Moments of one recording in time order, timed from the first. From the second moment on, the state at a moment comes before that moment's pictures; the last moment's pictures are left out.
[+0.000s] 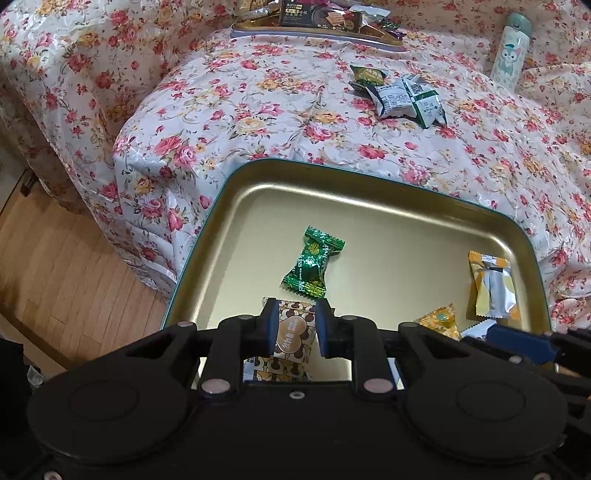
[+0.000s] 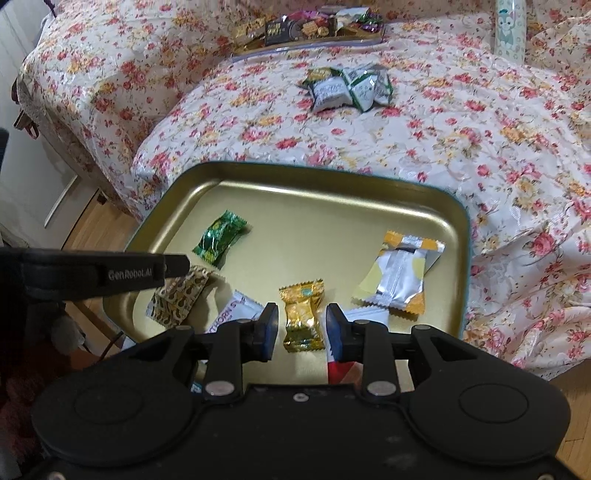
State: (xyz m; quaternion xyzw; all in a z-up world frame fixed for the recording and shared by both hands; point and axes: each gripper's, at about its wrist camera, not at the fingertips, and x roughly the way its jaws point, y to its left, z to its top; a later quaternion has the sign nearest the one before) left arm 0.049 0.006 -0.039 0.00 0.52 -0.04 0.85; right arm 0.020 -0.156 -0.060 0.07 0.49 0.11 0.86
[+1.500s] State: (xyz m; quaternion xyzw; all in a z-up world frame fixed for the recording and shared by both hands) left arm 0.130 0.016 0.021 0.04 0.35 -0.07 0.93; right arm 0.051 -0.186 -0.009 0.05 0.27 0.00 0.96
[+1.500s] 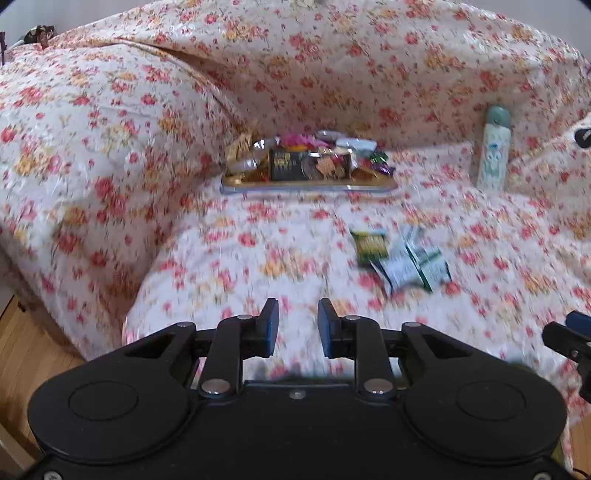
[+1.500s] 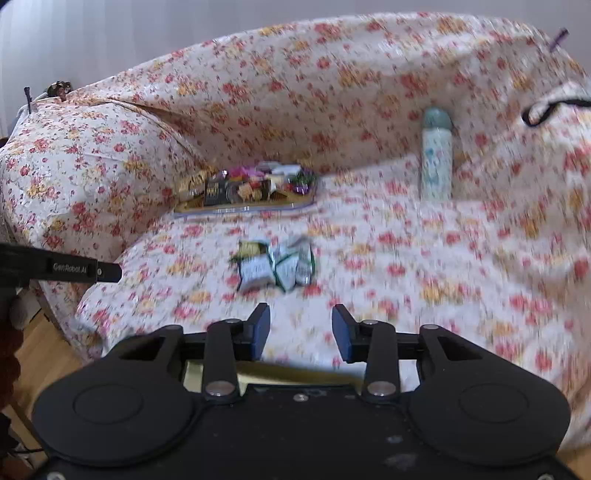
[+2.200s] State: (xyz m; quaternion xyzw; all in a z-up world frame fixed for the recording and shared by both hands) left arm 0.216 -0.016 -0.002 0.04 0.37 -0.12 0.92; right arm 0.168 -0.202 -0.027 -0.01 0.29 0.00 0.96
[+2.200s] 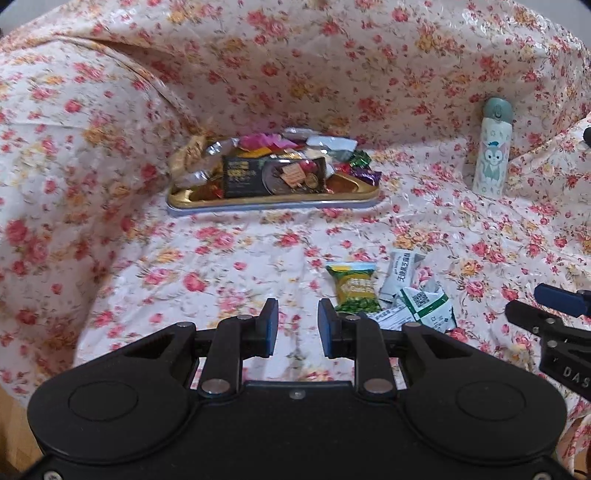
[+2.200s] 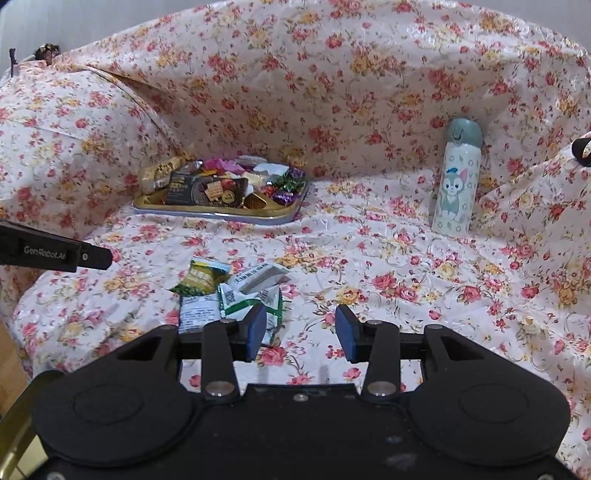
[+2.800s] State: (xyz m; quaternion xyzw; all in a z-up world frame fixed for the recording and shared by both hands) left arm 0.223 -0.045 -0.053 0.10 0.39 -0.21 0.89; right arm 0.196 -0.193 -0.069 -0.01 0.34 0.04 0.94
